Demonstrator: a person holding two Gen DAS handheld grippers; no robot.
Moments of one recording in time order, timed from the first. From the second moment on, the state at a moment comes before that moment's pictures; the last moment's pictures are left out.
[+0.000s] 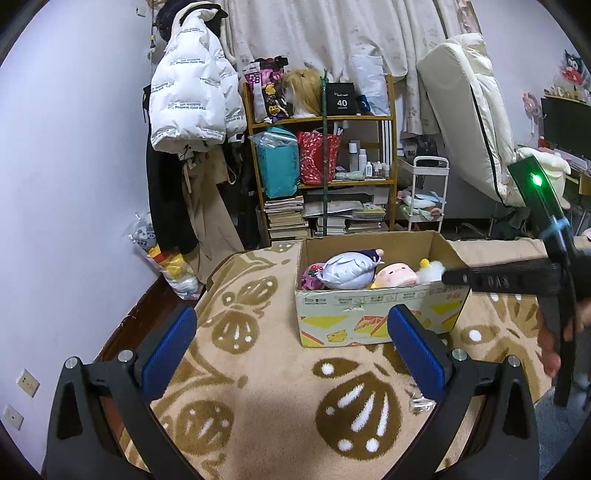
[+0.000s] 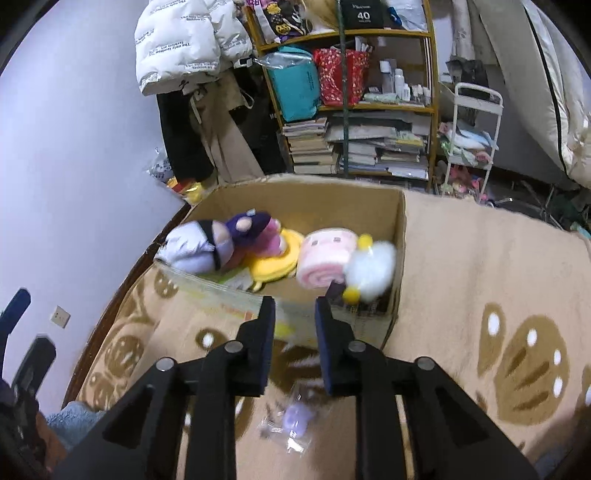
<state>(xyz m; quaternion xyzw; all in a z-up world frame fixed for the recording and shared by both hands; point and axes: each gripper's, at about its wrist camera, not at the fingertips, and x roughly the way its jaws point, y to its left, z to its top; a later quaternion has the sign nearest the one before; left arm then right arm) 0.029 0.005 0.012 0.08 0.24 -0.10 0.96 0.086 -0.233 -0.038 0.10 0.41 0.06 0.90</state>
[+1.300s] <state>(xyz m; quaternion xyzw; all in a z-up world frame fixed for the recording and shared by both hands) 0.028 0.002 0.007 0.08 0.24 -0.10 0.96 0.103 -0.201 -0.173 0.15 0.62 0.03 0.77</state>
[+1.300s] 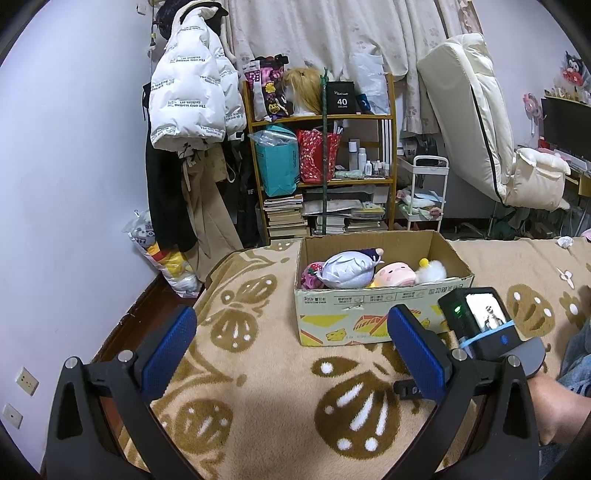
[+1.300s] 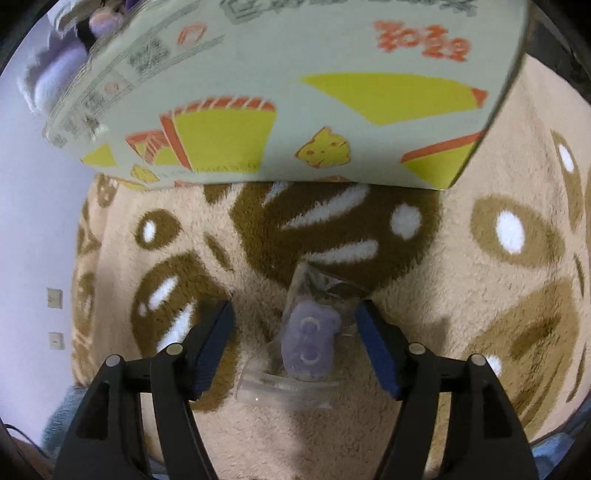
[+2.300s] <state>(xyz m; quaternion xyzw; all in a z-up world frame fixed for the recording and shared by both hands) 0.024 0.011 0.012 0.07 0.24 -0.09 0.96 0.099 -0.226 -0.006 0.11 0.35 0.05 0.93</state>
